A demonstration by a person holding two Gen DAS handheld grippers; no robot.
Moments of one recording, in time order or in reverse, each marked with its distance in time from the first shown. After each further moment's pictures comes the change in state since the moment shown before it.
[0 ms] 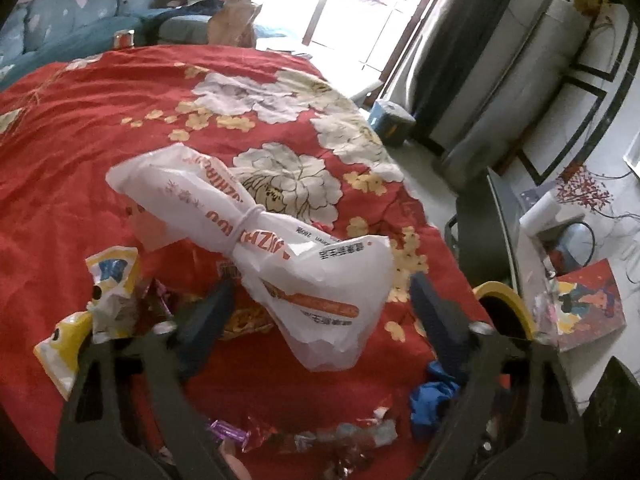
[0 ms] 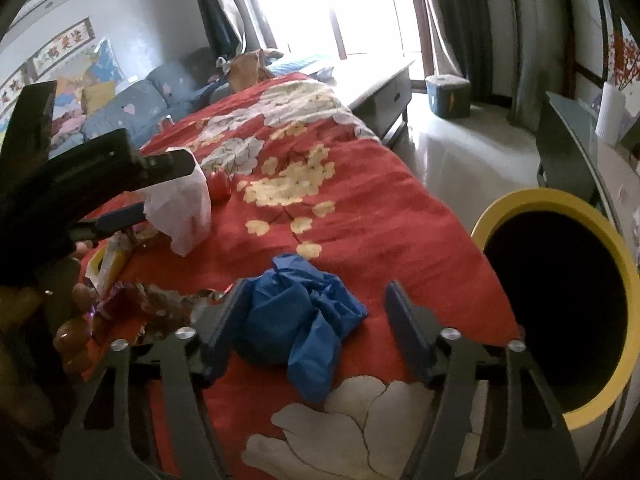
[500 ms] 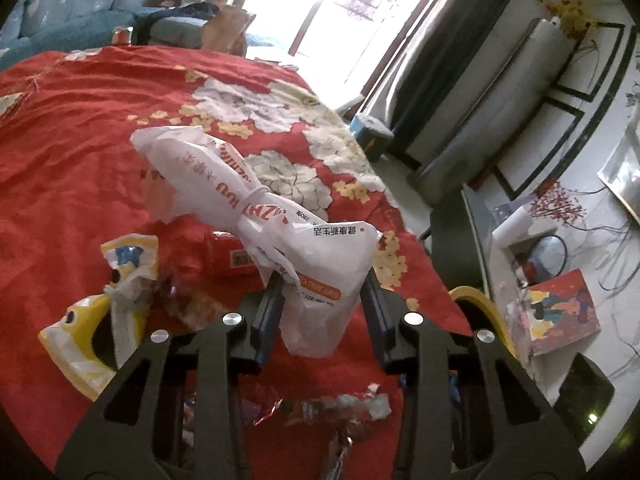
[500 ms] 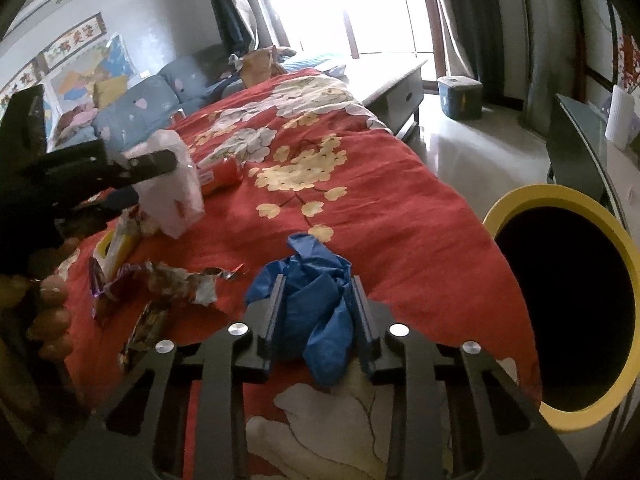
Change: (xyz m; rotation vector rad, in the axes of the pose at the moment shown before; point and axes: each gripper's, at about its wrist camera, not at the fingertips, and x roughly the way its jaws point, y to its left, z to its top) left arm -0.031 0.018 -0.008 -0.029 -0.054 -0.115; right arm -0.007 0.003 -0.011 -0.038 -0.009 0.024
